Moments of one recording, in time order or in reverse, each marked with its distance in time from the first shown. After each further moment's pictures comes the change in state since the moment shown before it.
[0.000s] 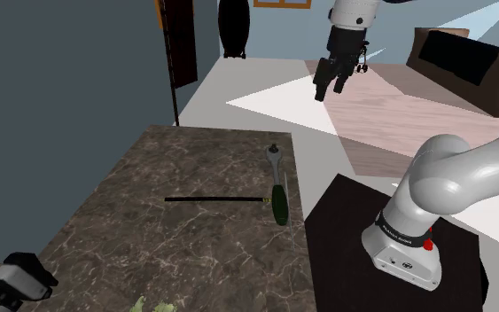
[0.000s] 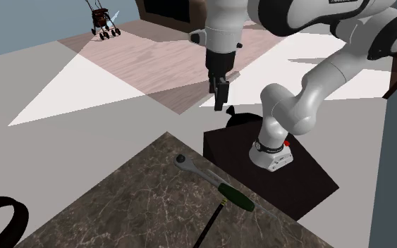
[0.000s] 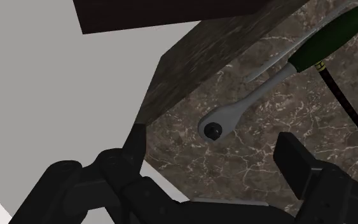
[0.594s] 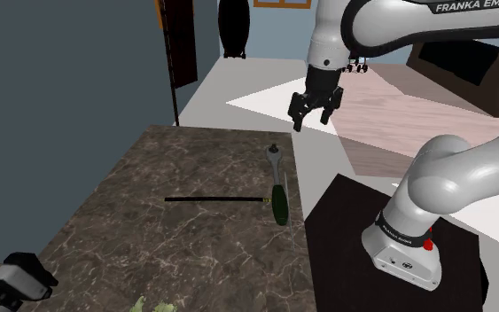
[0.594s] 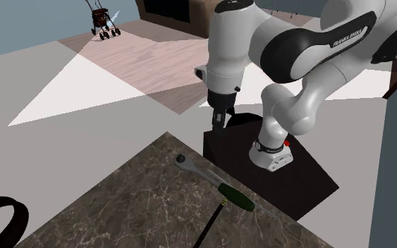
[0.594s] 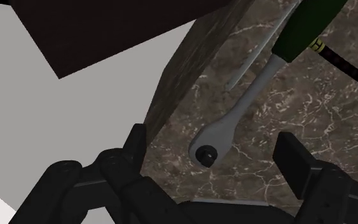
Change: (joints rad) arm -0.039 0.022 0.186 -0.155 0.114 0.165 0.346
